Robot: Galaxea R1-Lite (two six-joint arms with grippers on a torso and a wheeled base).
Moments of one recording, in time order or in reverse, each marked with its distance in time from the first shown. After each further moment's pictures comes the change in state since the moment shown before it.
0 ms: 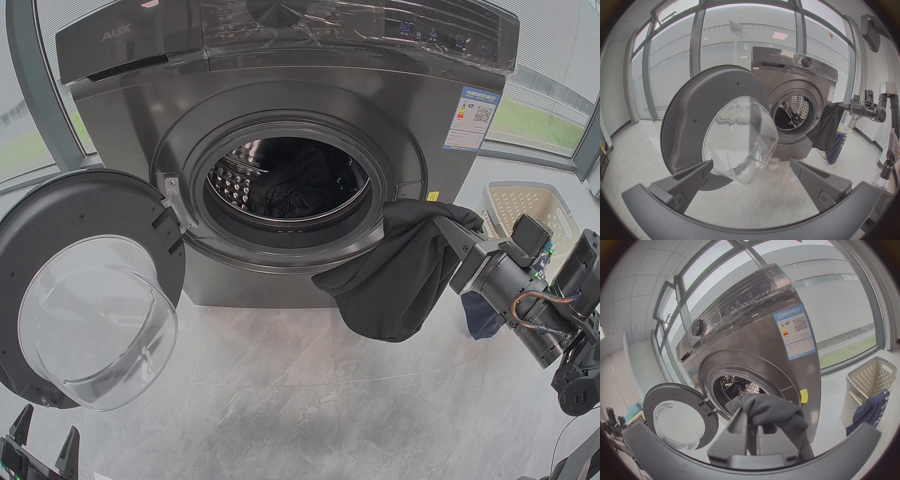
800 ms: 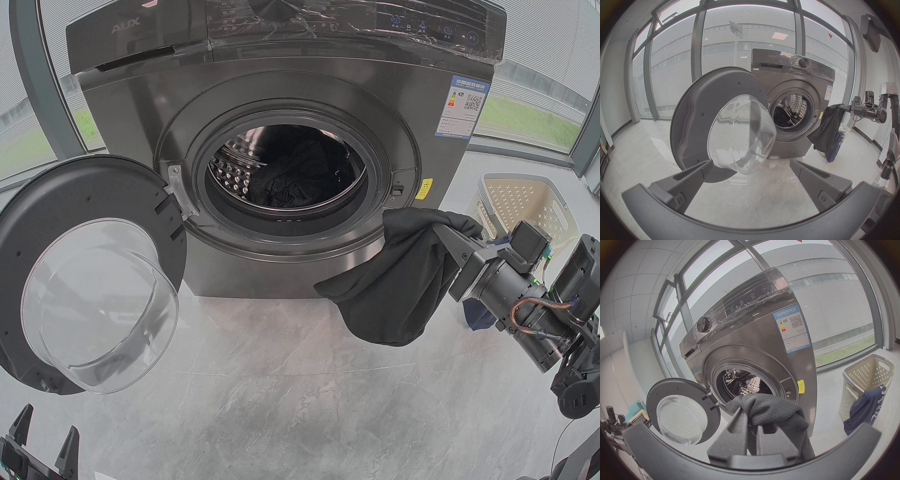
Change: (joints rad) left arm 0.003 0.000 0.000 0.000 0.001 0.000; right arm 0.000 0.002 0.021 0.000 0.003 0.001
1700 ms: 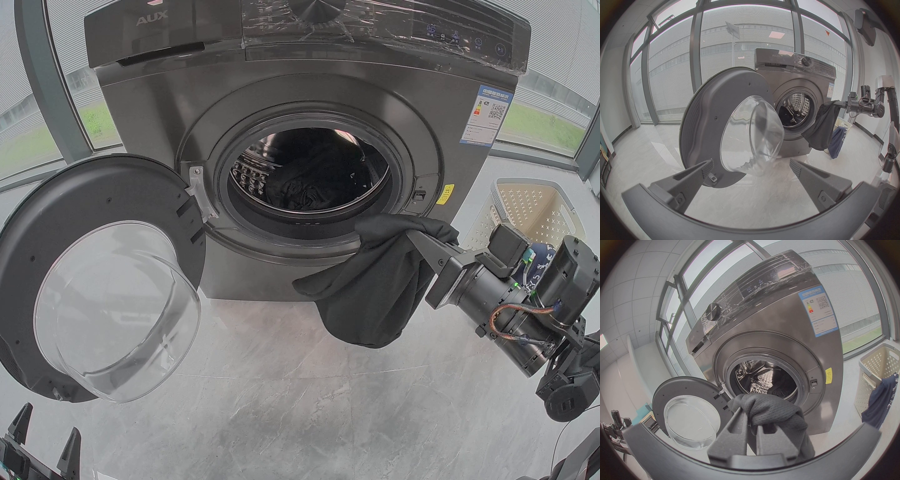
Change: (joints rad) left arm 0.003 0.000 0.000 -0.001 -0.010 0.049; right arm 0.053 0.059 -0.042 -0.002 0.017 0.045
